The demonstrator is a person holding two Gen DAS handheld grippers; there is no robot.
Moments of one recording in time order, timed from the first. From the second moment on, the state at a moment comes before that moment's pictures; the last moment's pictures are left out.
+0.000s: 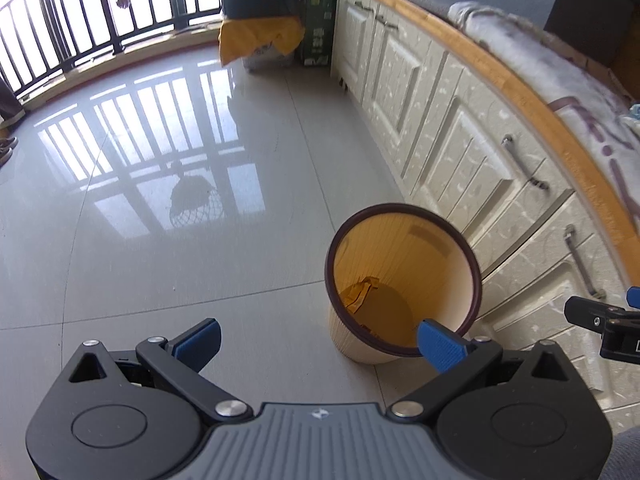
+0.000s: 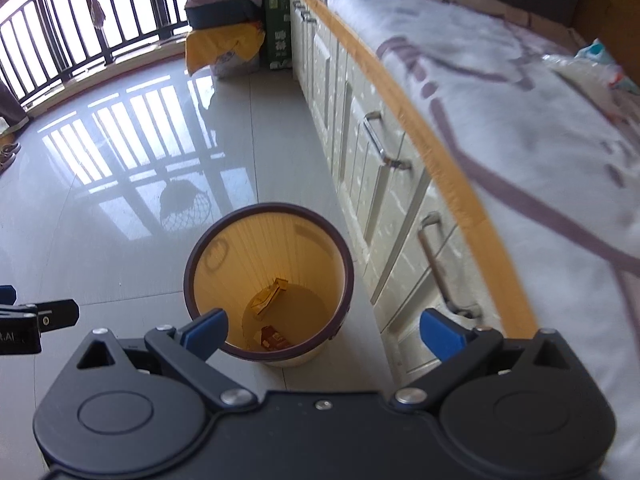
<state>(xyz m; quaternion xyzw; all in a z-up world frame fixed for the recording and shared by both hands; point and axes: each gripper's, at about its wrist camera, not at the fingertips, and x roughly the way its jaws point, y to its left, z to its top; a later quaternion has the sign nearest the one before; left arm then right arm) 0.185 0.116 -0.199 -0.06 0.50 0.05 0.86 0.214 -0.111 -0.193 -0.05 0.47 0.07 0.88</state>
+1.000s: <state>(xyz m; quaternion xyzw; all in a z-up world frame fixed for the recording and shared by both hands) 0.139 -0.020 -0.107 -0.02 0.35 -0.06 0.94 0.095 -0.277 -0.095 0.02 0.33 -0.09 0.94</state>
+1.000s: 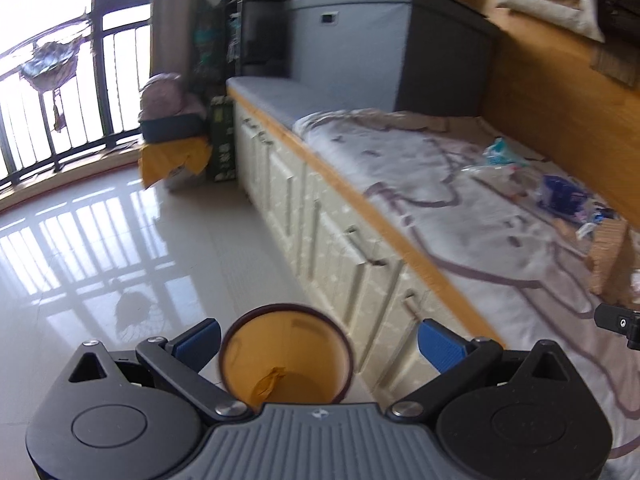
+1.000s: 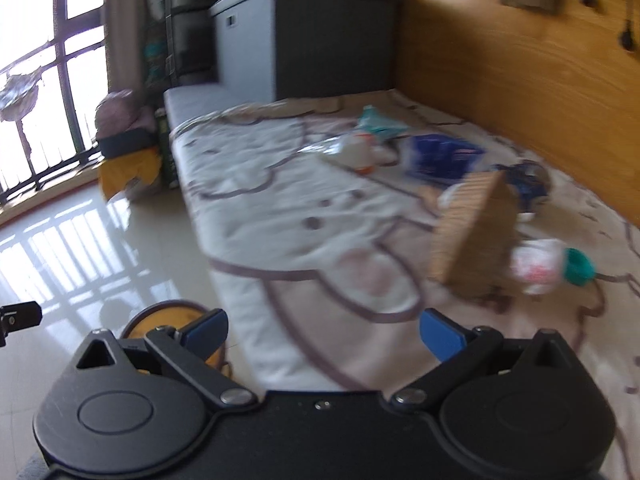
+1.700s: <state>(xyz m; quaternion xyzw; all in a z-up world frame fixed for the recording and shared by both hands) 0.155 -0.180 -0.094 -0.03 0.30 -0.22 0.93 0.051 -0.421 -0.104 0.09 0.25 -0.22 0.94</state>
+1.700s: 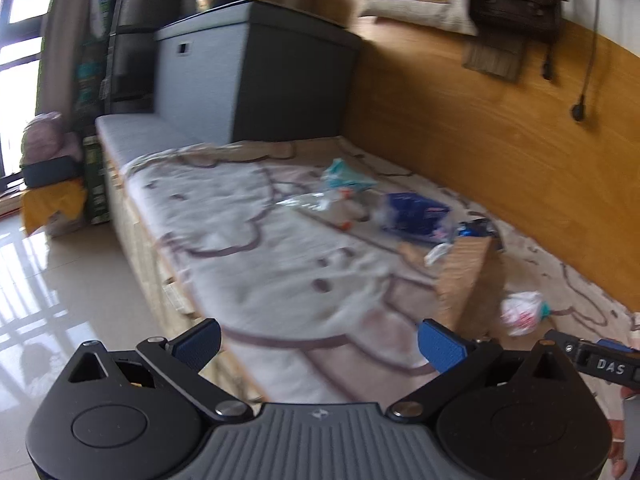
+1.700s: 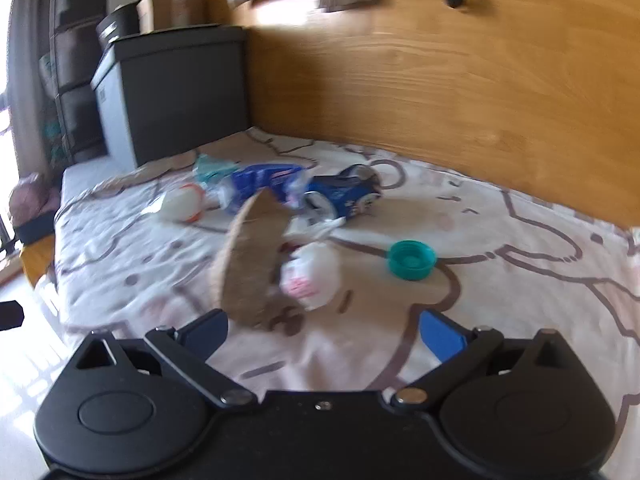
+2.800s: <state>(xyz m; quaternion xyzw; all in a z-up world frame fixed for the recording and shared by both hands) 0.207 -0.337 -0.123 0.05 0.29 -0.34 0.89 0.076 -0.507 -0.123 0.27 0.23 -0.12 0.93</state>
